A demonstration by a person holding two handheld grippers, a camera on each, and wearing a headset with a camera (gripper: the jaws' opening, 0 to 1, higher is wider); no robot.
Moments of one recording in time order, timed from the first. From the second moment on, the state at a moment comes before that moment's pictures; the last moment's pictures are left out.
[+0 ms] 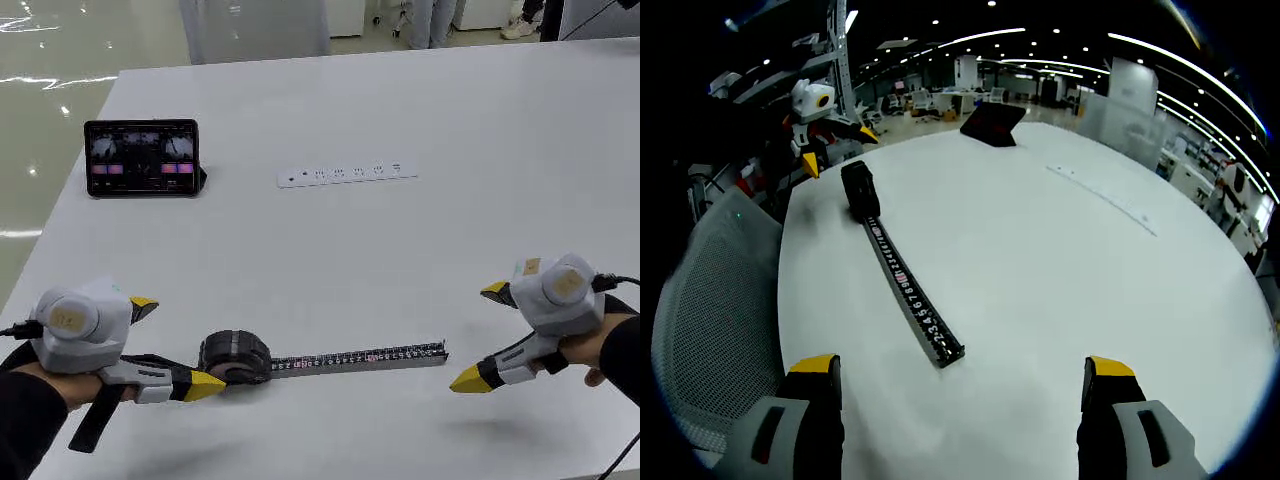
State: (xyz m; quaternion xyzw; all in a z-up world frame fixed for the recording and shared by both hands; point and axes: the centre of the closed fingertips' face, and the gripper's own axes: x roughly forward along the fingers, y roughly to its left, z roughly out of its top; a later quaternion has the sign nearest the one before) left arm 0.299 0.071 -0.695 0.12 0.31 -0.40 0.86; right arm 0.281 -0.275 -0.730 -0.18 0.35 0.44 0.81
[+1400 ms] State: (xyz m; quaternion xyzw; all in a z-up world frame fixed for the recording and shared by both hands) left arm 0.238 0.118 -0.713 0.11 0.30 -0.33 0.89; right arm 0.215 -0.316 -0.728 -0.15 0.33 0.37 0.85
